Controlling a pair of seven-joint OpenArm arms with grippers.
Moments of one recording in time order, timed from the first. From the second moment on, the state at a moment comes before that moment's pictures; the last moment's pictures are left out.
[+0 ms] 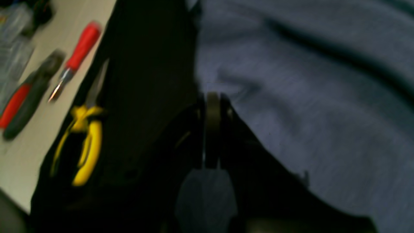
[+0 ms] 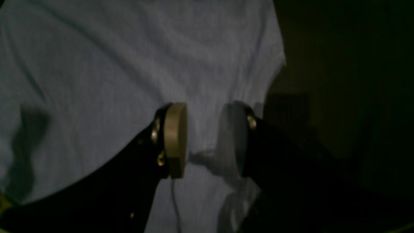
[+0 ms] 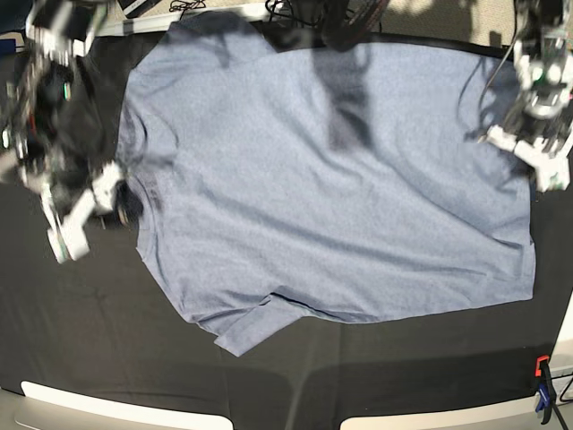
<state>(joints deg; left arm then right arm) 26.6 -18.5 -12.9 106.0 -9.9 7.0 26.4 -5.5 16.9 29.5 103.2 41.9 38.9 -68.3</state>
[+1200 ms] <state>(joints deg) 36.6 -18.4 -28.7 93.3 -18.7 -5.5 27.0 -22.5 16.5 40.7 106.0 47.0 38.9 -68.6</state>
